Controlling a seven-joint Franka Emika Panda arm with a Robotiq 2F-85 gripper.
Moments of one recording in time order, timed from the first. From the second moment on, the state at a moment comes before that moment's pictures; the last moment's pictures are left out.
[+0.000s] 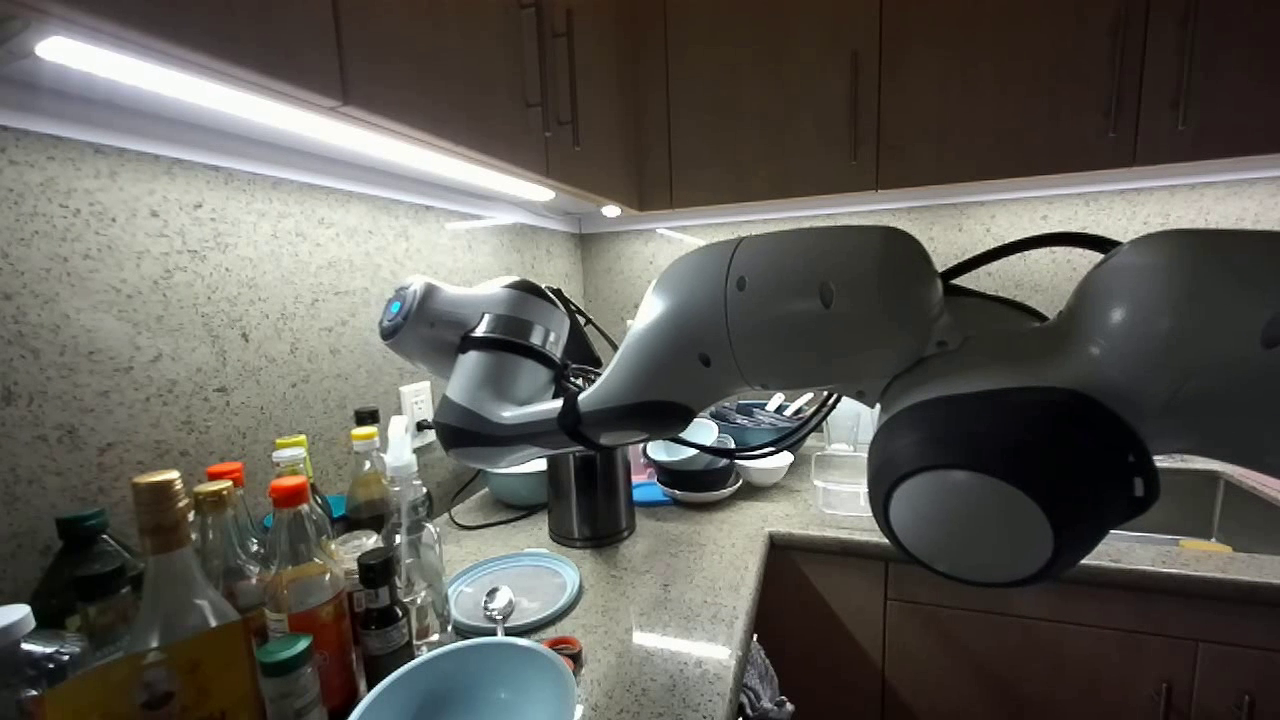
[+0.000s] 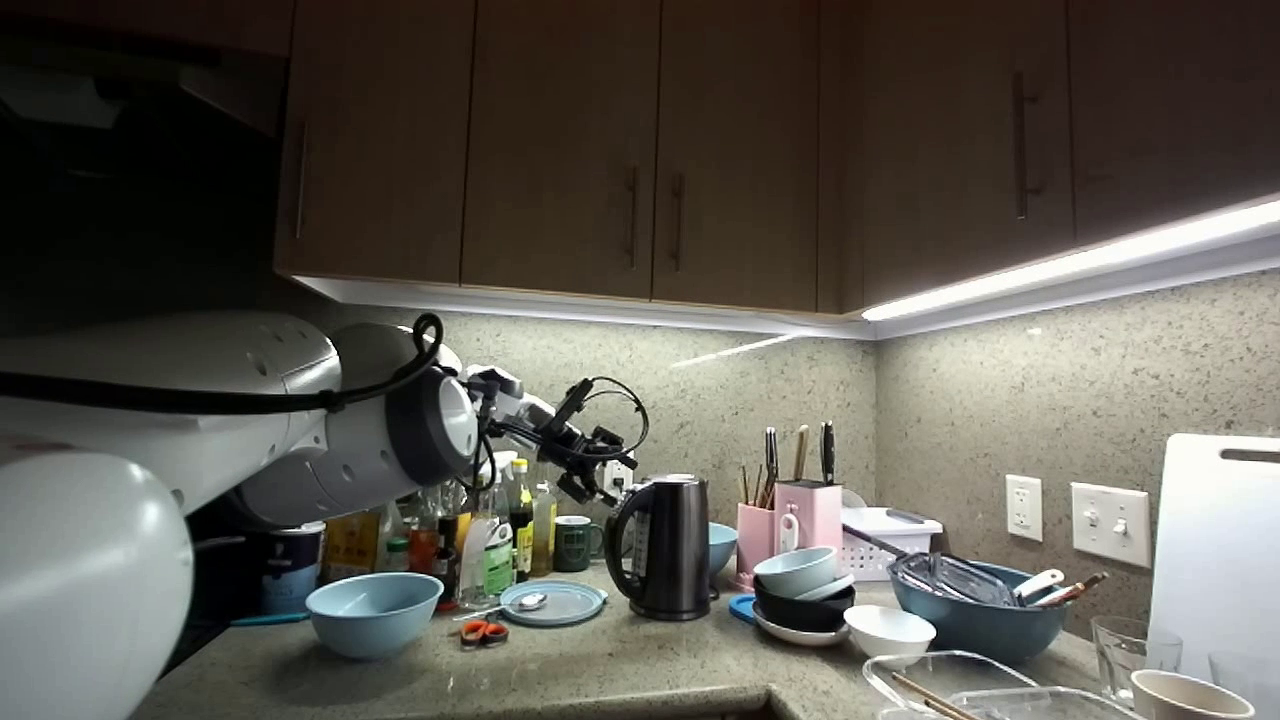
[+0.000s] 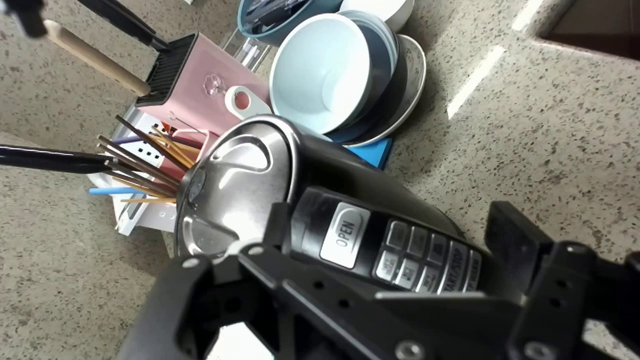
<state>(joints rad) 0.44 1.25 -0.33 -0.41 -0.73 1.69 -0.71</state>
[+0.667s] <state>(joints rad) 0.44 1.26 -0.34 -0.41 -0.73 1.77 -0.71</state>
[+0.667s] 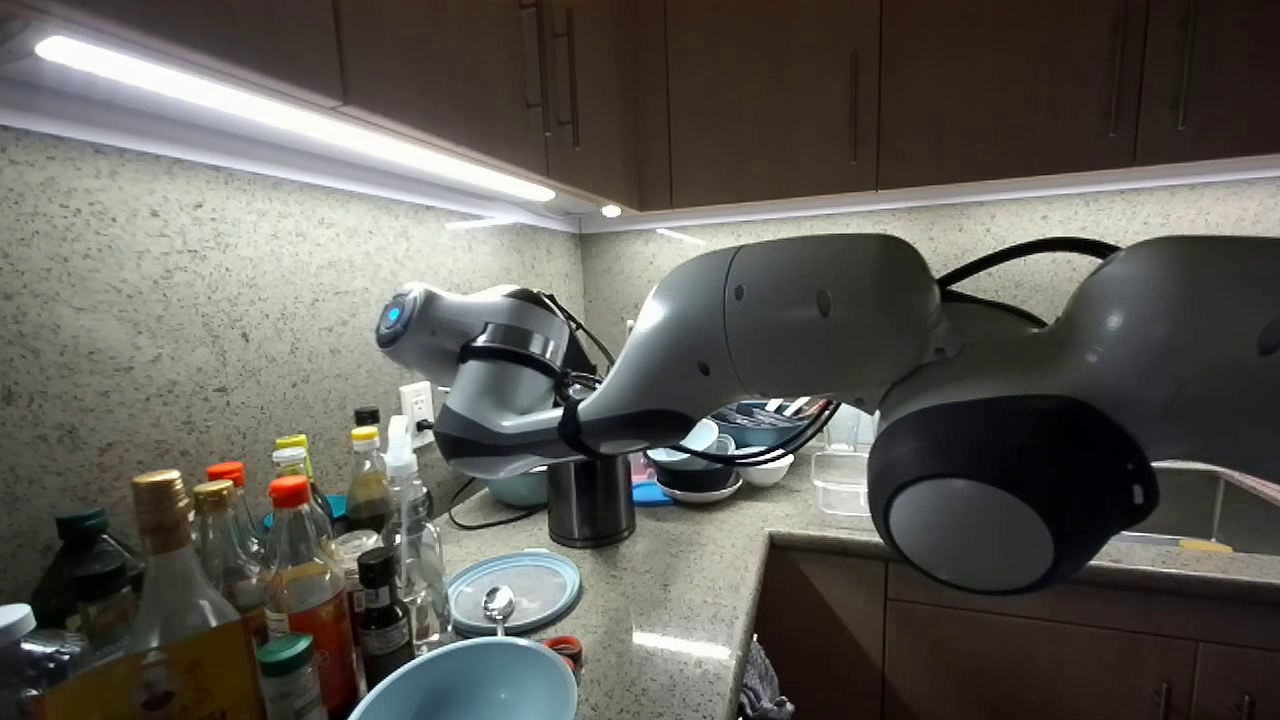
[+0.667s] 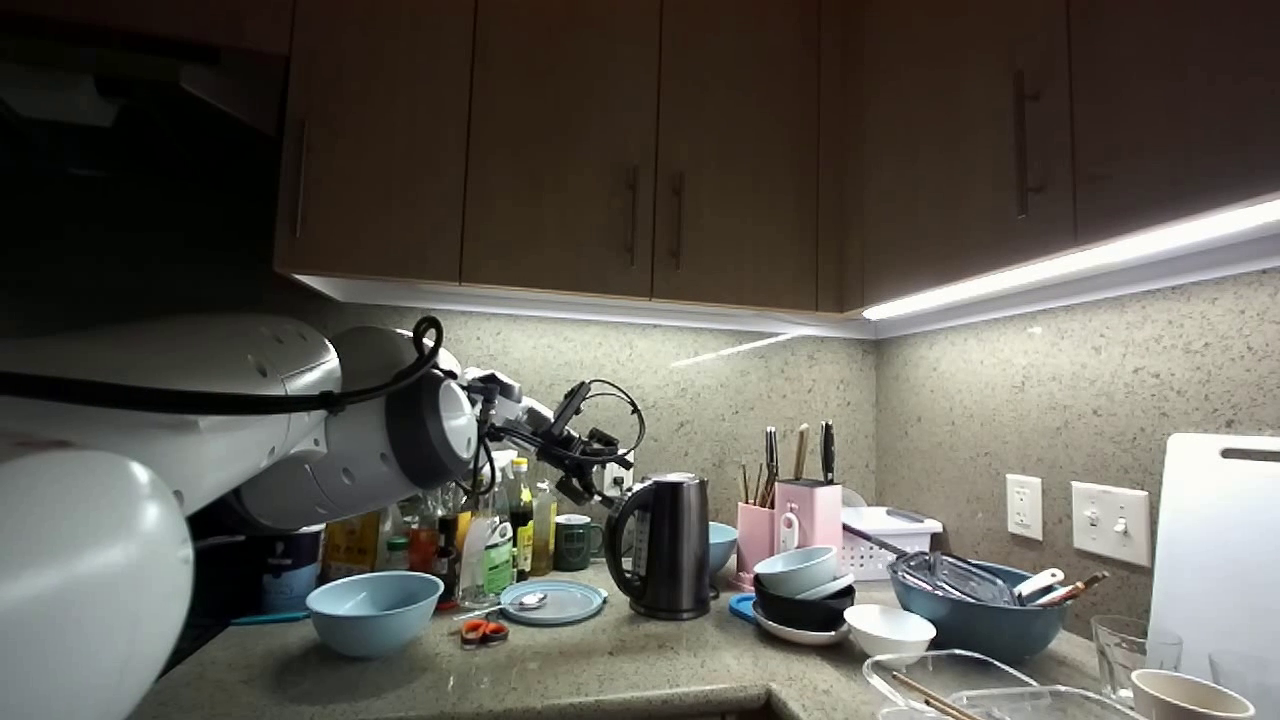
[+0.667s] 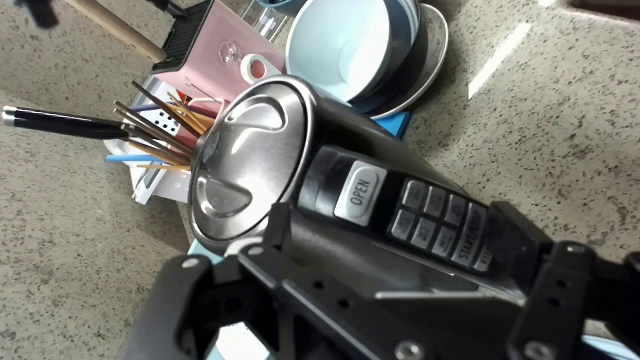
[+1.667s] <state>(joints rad) 0.45 1.28 -0.37 -0.41 -0.73 1.79 -0.71</state>
